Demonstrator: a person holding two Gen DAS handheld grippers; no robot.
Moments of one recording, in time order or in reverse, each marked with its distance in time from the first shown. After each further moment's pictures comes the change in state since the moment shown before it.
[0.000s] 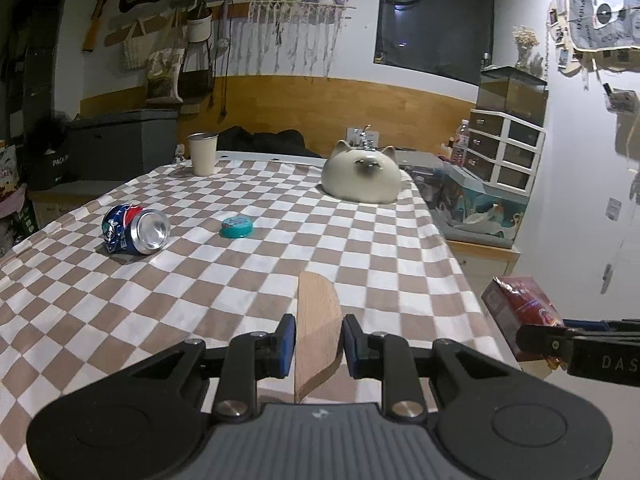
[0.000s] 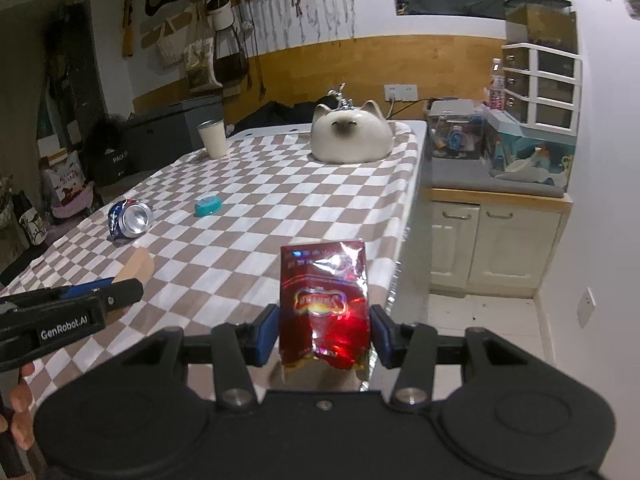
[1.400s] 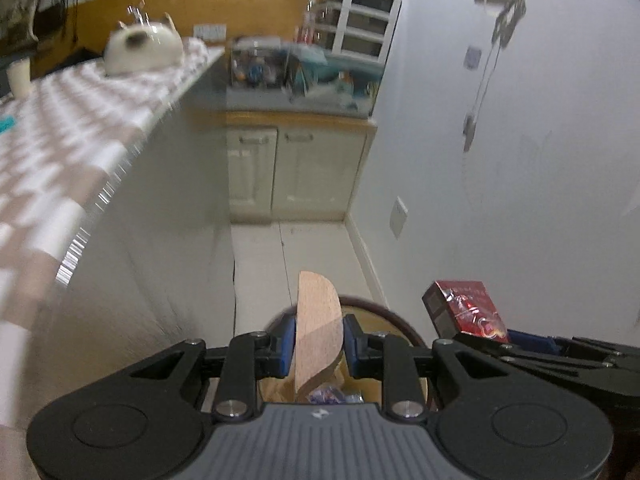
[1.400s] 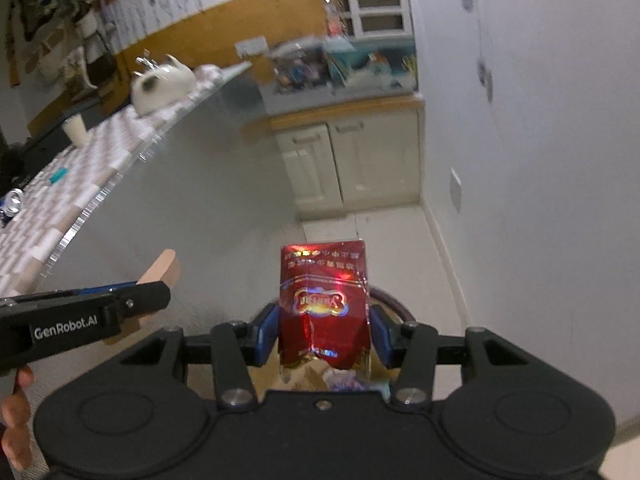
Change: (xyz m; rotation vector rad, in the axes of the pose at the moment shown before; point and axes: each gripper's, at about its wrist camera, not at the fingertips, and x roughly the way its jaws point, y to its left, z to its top) left arm 0.043 -0.252 -0.127 0.129 0.316 -0.304; right arm -0.059 -0.220 -0.155 0.277 0.138 -0.225
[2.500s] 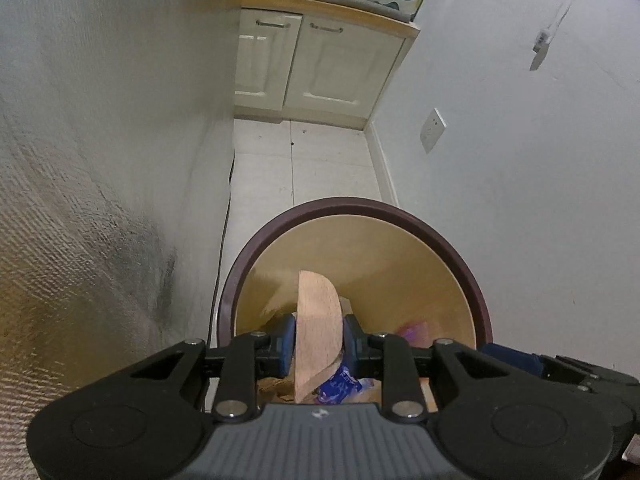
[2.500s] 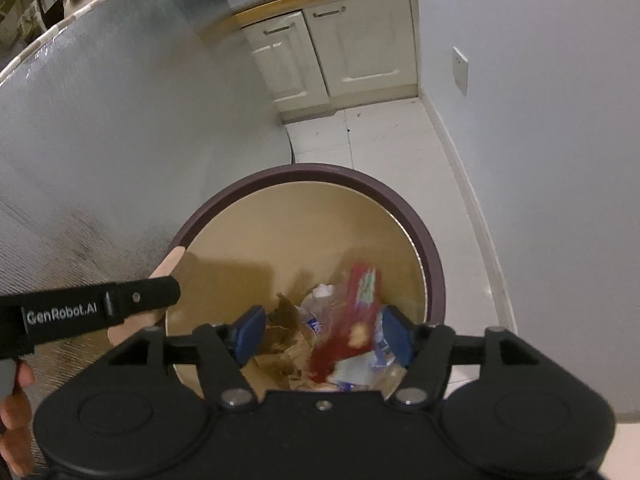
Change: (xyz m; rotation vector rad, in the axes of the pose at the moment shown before) left arm 0.144 0.027 -0.028 -0.127 0.268 -0.003; right arm 0.136 -0.038 -0.039 0.045 0.269 0.009
